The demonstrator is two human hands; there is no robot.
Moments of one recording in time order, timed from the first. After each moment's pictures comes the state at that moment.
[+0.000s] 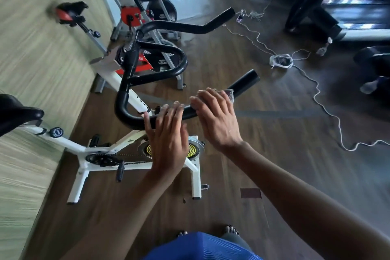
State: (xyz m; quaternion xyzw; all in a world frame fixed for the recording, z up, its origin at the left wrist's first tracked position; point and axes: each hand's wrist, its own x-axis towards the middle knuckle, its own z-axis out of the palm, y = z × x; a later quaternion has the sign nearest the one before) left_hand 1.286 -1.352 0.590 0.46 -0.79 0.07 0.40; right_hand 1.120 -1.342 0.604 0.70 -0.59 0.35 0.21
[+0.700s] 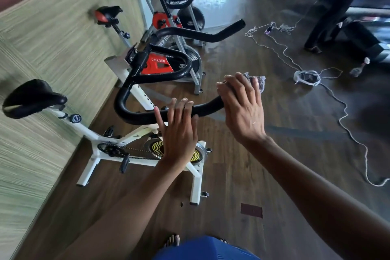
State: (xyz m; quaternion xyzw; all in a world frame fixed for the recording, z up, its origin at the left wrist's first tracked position) left_hand 1.219 -1.351 0.593 0.55 -0.75 0.09 0.35; right_hand 1.040 -1.343 0.633 0.70 -0.56 0.36 0.26
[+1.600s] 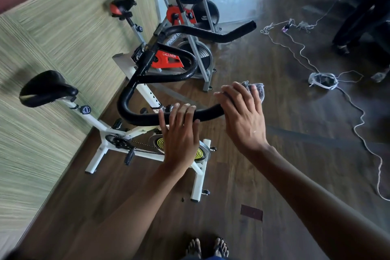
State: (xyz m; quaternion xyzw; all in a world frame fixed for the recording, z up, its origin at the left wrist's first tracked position) left_hand 1.212 -1.345 0.599 0.57 -0.74 0.06 0.35; right_hand 1.035 -1.343 0.640 0.73 -0.55 0.34 0.23
